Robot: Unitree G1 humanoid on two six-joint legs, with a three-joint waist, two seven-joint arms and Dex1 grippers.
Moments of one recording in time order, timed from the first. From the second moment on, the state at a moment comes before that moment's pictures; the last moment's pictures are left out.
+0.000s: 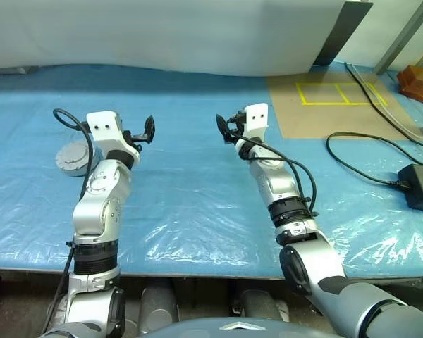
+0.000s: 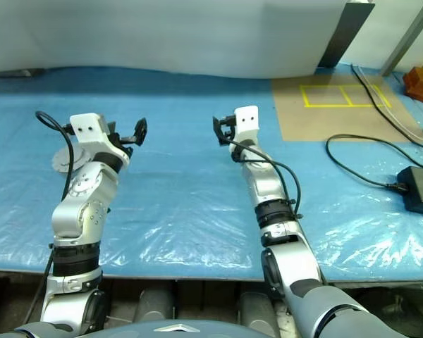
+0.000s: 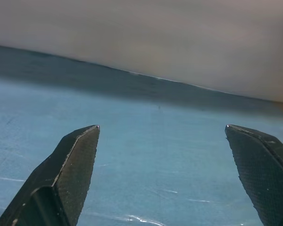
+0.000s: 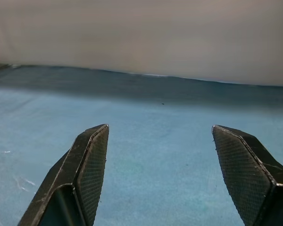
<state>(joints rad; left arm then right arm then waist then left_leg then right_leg) -0.38 0.17 0.20 -0.22 -0.35 0.48 0.01 -0.79 -0.02 -0.03 0.58 0.11 0.03 0.20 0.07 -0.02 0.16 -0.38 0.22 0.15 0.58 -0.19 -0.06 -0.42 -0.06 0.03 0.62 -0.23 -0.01</state>
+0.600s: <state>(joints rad) -0.44 0.12 0.18 -0.12 -0.31 0.38 0.00 -0.80 -0.11 -0.03 0.58 0.08 0.03 0.19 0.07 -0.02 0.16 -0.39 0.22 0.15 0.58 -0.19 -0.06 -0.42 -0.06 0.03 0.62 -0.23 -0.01</state>
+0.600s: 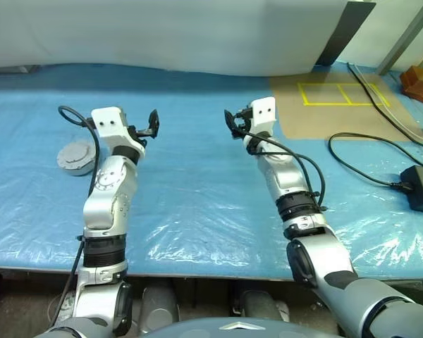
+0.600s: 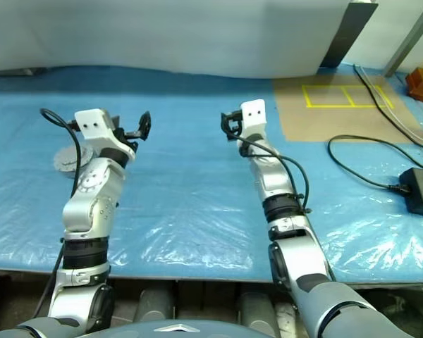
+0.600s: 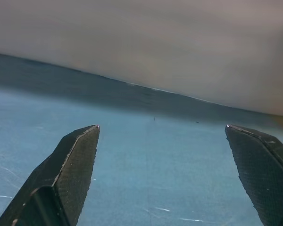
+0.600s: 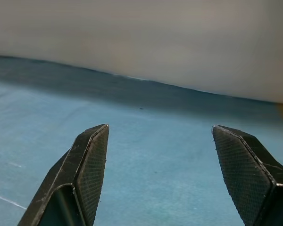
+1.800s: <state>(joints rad) -0.50 0.07 0.16 -0.01 -0.29 0.30 -0.04 -0.73 -0.13 -0.03 0.43 0.06 0.14 0.17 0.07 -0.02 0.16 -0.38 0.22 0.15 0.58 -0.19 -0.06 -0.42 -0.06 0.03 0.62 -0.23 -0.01</state>
